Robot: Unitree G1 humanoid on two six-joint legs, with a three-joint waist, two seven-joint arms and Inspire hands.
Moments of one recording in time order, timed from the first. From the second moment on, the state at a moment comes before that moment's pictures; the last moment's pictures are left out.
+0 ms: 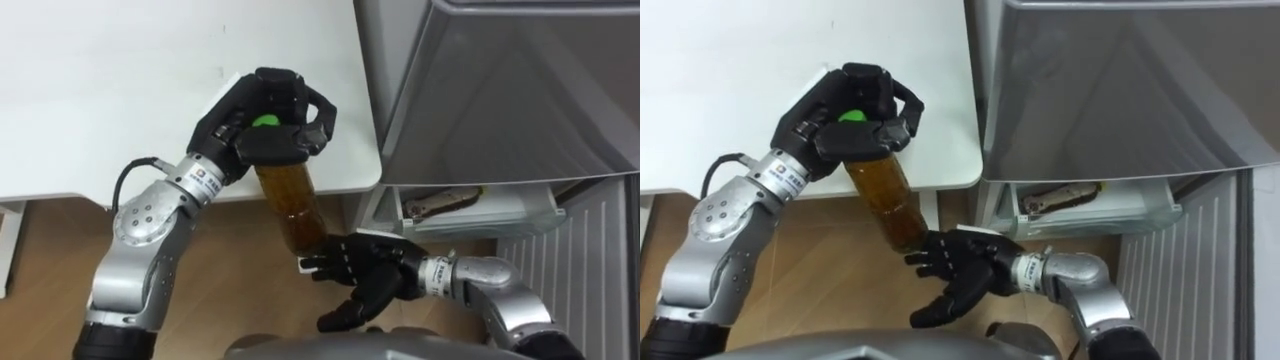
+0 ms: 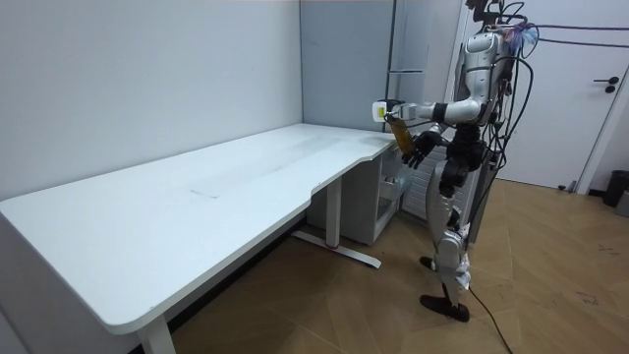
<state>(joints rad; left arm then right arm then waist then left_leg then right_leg) 0.13 0.26 -0.11 -0.17 -0.30 0.11 -0.41 0.10 -0.22 0.27 0.46 0.07 0.09 0.94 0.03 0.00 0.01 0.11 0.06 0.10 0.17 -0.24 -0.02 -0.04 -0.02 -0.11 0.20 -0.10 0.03</state>
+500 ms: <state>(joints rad) 0.12 0.27 -0.19 -0.04 -0.30 0.08 -0.41 0.10 -0.24 0.32 0.49 0.06 0.17 0.93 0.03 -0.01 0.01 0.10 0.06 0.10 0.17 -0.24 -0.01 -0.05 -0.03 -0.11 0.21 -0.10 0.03</state>
